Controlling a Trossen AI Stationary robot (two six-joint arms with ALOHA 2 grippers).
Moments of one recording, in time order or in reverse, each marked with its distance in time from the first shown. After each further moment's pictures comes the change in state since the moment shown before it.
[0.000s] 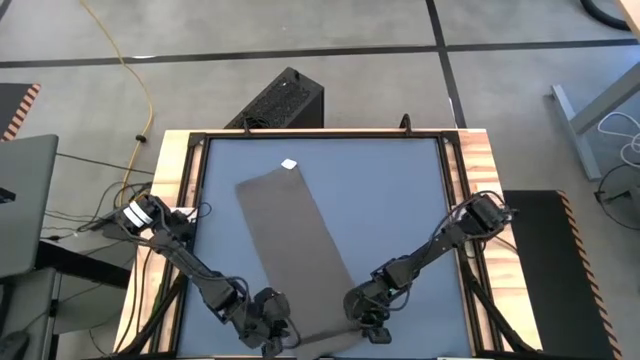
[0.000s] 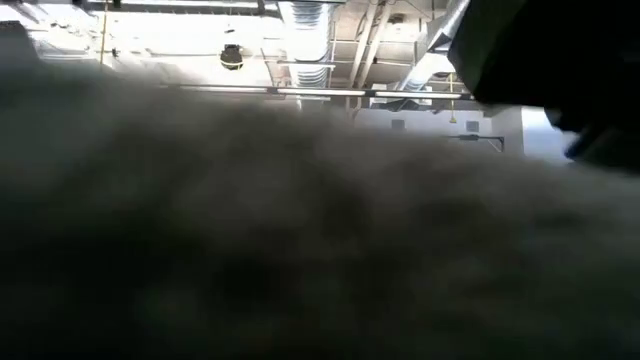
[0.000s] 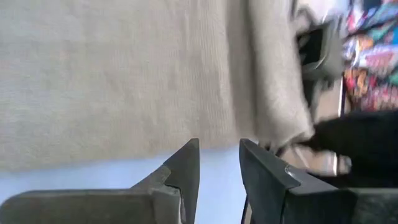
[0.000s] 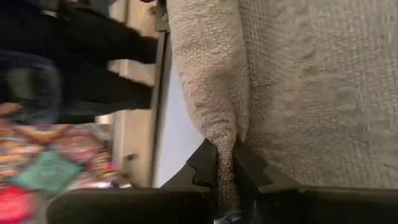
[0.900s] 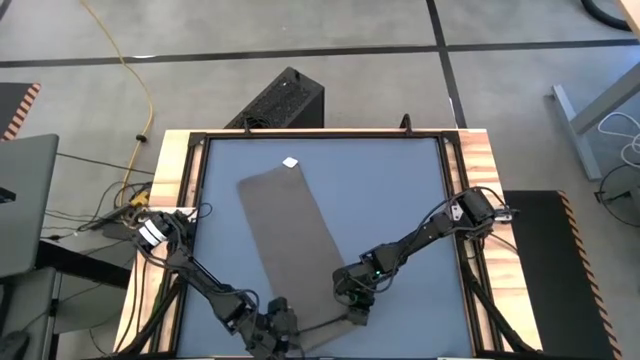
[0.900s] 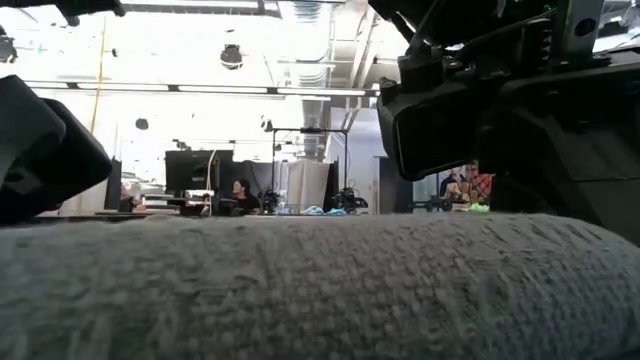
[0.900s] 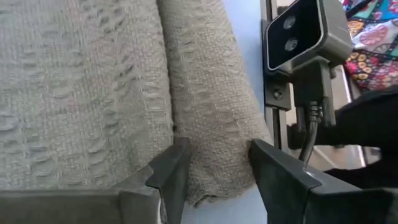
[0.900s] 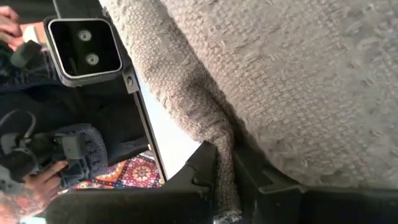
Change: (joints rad) left arm -0.027 0.183 0.033 0.193 -0.026 0.197; right arm -0.148 0.004 0.028 0.037 -0.151 0.339
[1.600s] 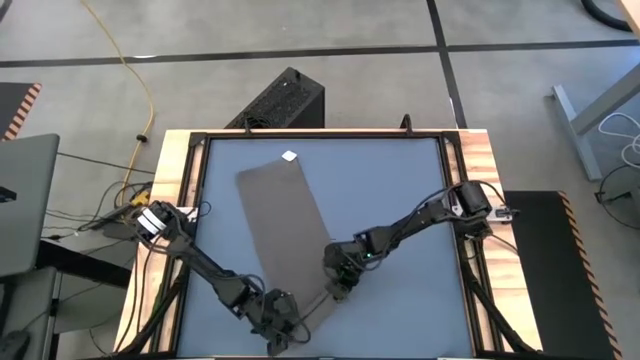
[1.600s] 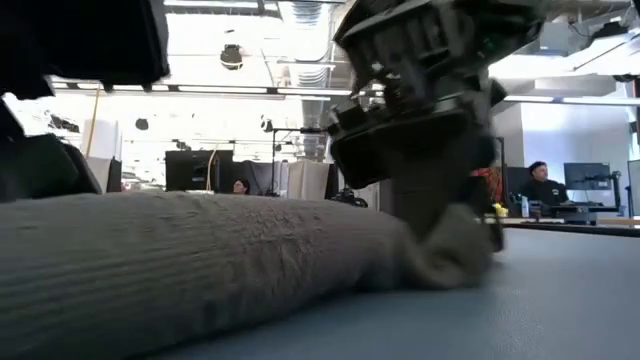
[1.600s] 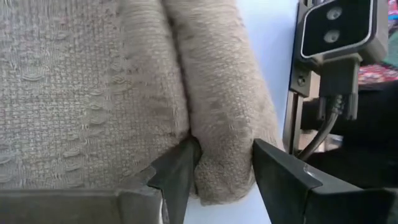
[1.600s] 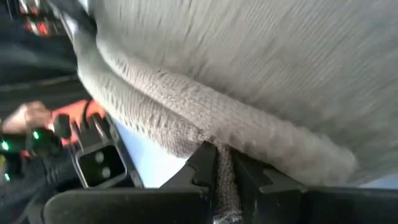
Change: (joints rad) left arm 0.122 -0.020 -0.080 -0.159 0.209 -0.177; right arm -0.150 -0.002 0.002 0.051 0.103 0.140
